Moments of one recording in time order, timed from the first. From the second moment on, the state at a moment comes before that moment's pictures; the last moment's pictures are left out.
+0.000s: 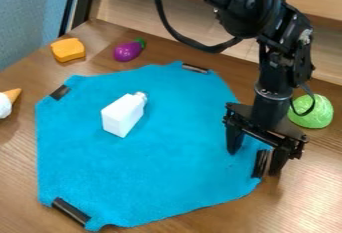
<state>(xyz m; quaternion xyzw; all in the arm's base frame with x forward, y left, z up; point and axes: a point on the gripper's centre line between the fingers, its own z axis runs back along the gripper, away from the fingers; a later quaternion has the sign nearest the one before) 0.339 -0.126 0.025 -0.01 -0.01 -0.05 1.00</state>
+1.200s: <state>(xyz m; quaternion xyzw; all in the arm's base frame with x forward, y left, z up) 0.352 -0.066 0.092 -0.11 -0.01 -0.10 0.99</state>
